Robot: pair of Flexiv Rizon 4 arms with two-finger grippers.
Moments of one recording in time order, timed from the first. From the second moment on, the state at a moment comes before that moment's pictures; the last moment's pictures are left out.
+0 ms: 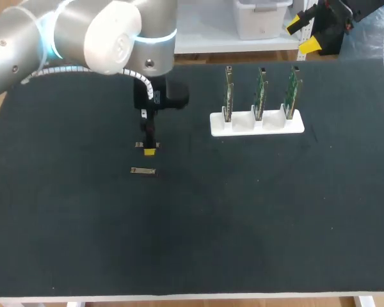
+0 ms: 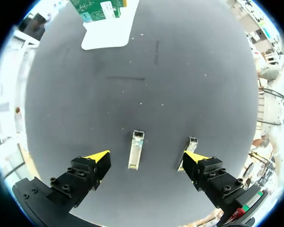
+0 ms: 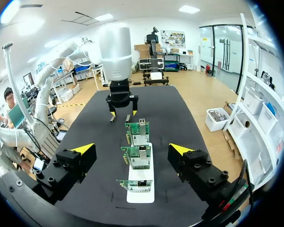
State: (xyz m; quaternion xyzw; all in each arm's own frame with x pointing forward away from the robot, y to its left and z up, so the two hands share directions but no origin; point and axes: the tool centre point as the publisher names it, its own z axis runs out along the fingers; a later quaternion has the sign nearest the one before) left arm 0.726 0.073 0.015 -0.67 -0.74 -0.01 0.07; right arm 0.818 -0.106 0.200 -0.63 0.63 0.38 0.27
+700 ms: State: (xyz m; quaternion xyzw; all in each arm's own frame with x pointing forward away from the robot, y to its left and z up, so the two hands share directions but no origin) left arm 0.739 0.080 -0.002 -0.69 -0.72 0.00 0.07; right arm 0.818 -0.106 0.200 -0.63 0.63 0.38 0.27
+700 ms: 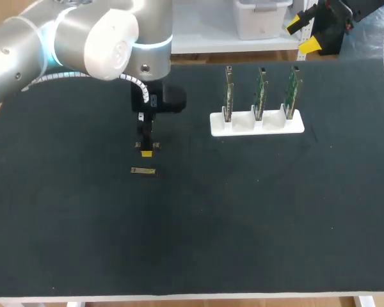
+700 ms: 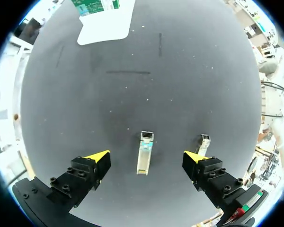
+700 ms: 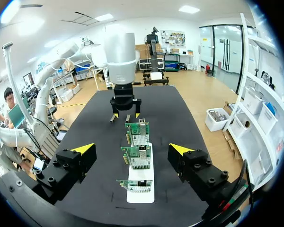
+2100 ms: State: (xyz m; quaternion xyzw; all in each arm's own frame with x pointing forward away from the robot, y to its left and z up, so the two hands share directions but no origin) left arm 0.733 0.087 -0.017 -0.67 -0.74 0.02 0.07; right arm 0.818 -0.106 0.200 -0.63 0.63 0.38 0.27
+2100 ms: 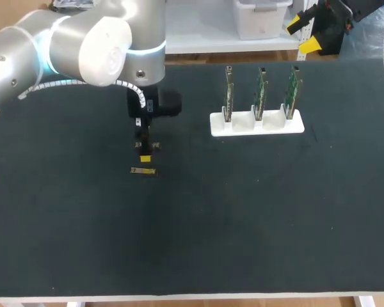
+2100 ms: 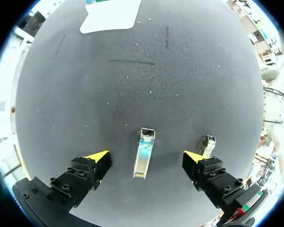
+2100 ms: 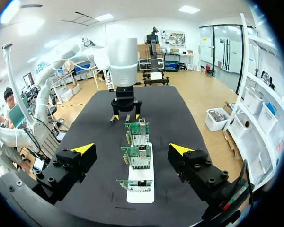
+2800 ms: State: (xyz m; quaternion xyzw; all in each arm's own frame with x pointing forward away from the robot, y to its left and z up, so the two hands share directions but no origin) left arm 0.727 0.087 -0.019 -0.67 -0.74 0.02 0.07; right arm 0.818 -0.106 0.200 -0.63 0.63 0.38 0.27
